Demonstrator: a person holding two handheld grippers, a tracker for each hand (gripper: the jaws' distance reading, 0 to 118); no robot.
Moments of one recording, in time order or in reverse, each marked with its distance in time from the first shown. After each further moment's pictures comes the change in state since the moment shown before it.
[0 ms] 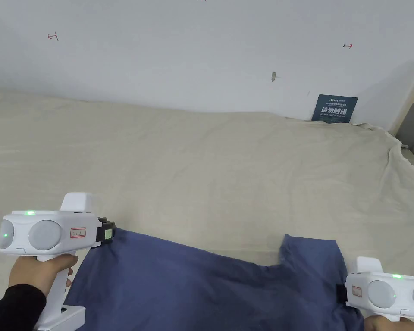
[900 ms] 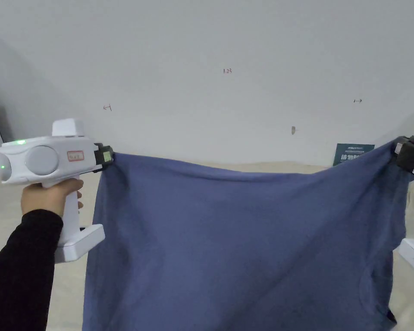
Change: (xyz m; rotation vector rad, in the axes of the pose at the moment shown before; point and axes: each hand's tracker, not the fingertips) left arm -0.012 0.144 0.209 0.485 0.087 0.042; right arm 0.016 0.136 0.304 0.825 0.258 -0.109
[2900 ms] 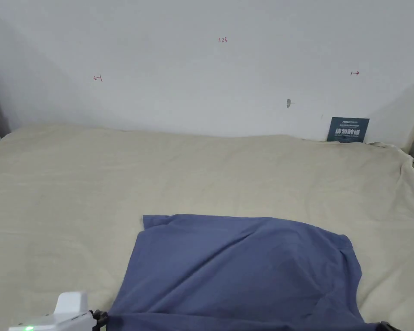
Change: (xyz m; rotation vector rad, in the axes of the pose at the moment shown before) left arm -0.041 -0.346 0.059 -0.512 0.073 0.007; right arm 0.039 -0.297 0.156 -0.399 0.012 -0.162
